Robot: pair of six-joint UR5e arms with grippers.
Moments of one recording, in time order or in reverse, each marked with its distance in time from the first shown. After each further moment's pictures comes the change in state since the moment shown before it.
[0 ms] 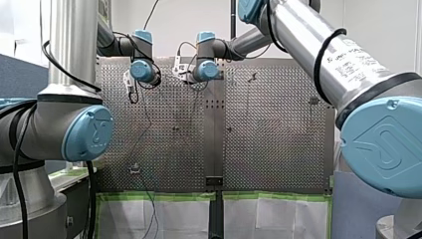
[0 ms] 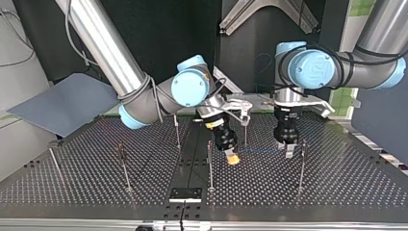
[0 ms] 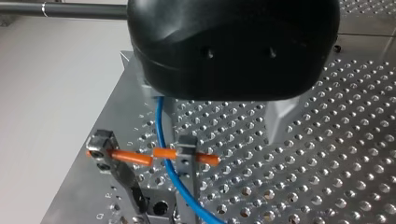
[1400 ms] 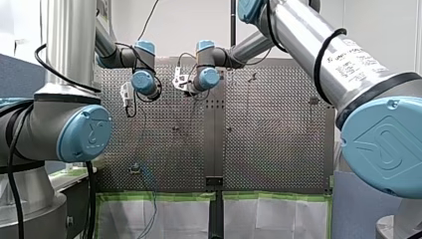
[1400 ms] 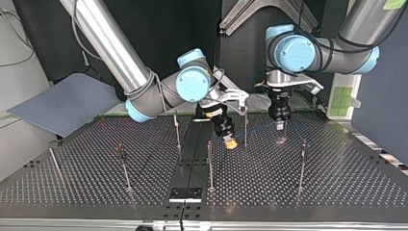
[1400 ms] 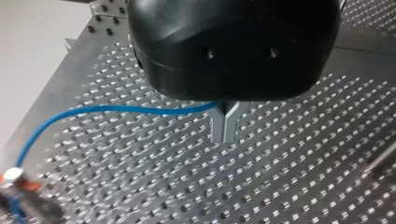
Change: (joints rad) left arm -0.056 0.000 -0.149 0.038 -0.125 0.000; right arm 0.003 0.000 0.098 0.032 0.000 0.002
